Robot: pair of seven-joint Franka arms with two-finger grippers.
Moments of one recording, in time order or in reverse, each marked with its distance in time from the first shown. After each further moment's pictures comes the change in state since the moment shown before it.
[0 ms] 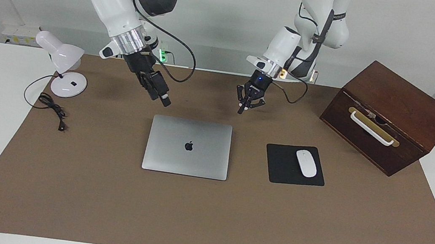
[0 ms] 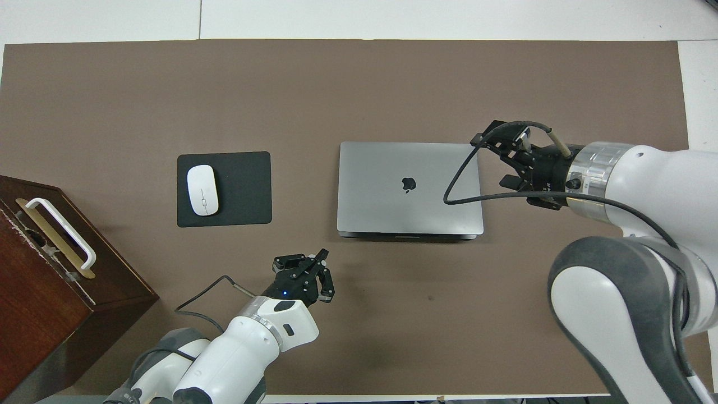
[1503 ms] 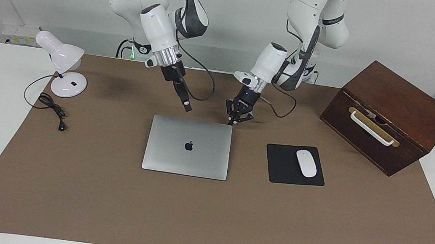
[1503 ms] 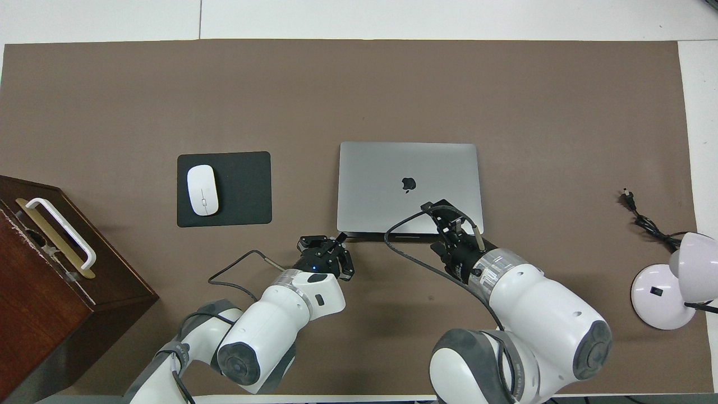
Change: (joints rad) left arm -0.012 0.261 0.009 0.177 0.001 0.032 0.084; right arm 0.319 0.016 -0.001 -0.405 0.284 0.583 0.135
